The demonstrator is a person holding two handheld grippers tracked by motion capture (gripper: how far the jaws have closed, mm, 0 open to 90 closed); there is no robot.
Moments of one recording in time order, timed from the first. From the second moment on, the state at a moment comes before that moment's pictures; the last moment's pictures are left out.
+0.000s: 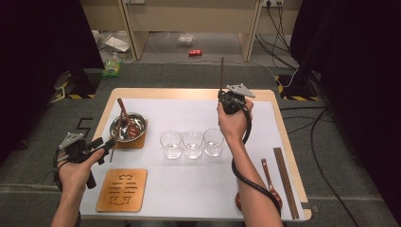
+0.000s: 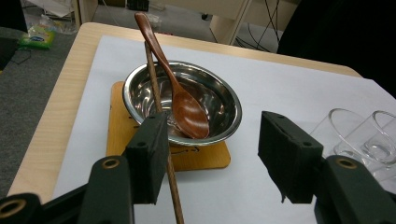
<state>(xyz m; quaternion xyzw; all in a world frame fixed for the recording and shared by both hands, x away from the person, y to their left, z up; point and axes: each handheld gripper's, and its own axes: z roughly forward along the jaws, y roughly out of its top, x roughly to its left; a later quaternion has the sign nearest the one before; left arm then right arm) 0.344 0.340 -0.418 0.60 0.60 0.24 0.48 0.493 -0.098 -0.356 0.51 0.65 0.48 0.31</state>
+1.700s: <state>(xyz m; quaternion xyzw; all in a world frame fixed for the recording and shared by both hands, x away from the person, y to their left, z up) 0.352 0.310 -0.410 0.62 0.55 0.26 0.49 0.489 -0.040 -0.366 0.47 0.66 0.51 0.27</state>
